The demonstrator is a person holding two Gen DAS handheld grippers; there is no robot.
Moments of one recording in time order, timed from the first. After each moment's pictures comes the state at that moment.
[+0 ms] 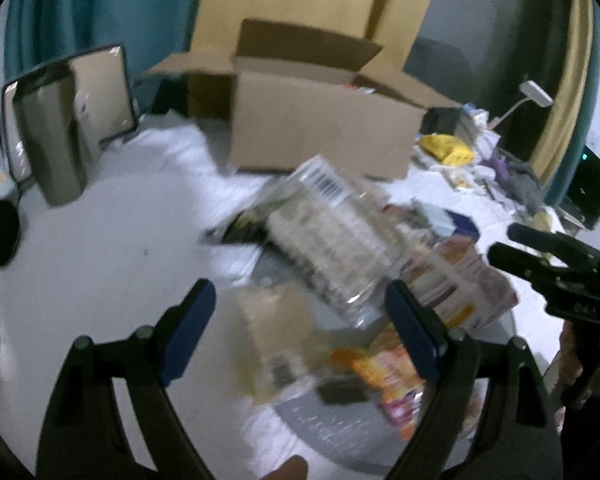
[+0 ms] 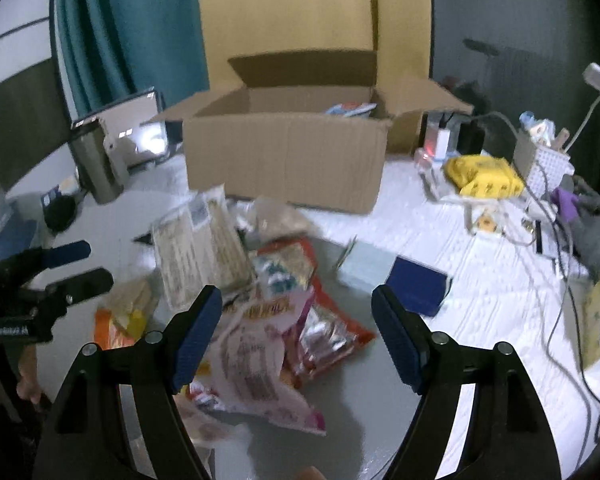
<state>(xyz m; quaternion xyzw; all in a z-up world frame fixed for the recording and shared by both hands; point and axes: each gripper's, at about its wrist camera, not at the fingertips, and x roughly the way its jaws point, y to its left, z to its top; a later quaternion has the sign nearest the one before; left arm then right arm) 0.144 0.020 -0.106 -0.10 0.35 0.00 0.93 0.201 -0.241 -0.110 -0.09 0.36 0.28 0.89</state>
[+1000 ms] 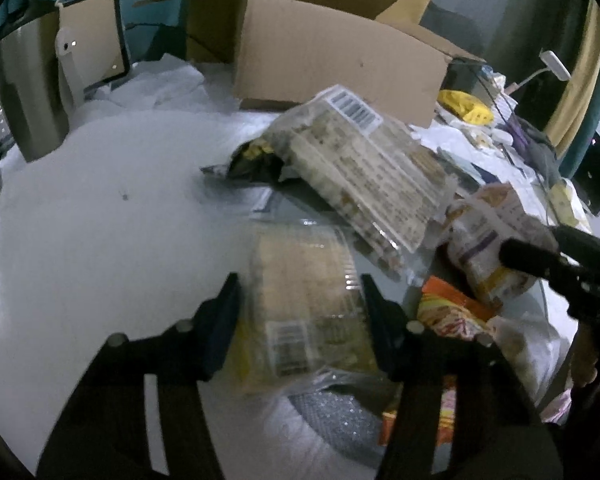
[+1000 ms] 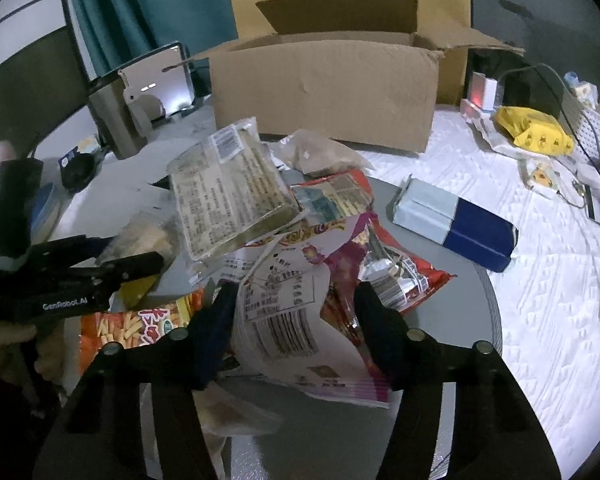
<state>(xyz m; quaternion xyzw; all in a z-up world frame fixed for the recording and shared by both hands) 0.163 0.026 -0.149 -0.10 0.41 -0.01 0.91 0.203 -0.223 -0.148 -0.09 0.41 0.33 0.85</state>
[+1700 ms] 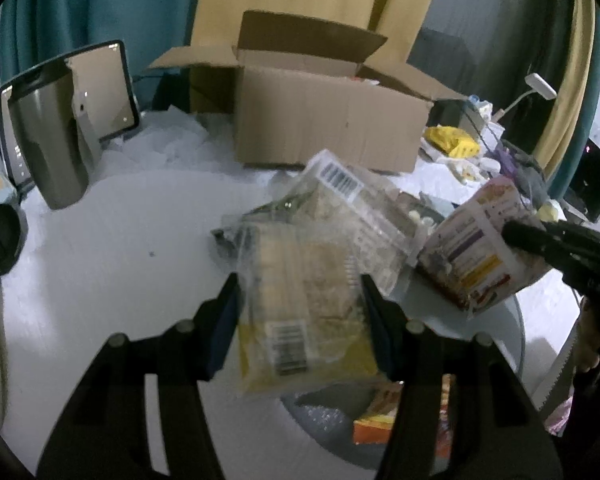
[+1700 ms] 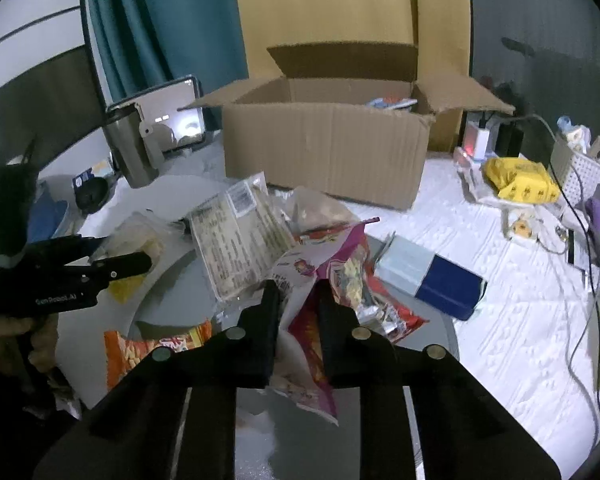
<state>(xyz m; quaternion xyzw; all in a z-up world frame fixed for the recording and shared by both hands) 0.153 0.027 -0.098 -0.09 0.36 0.00 0.93 0.200 -0.234 -0.099 -0.10 0.35 0.34 0.87</state>
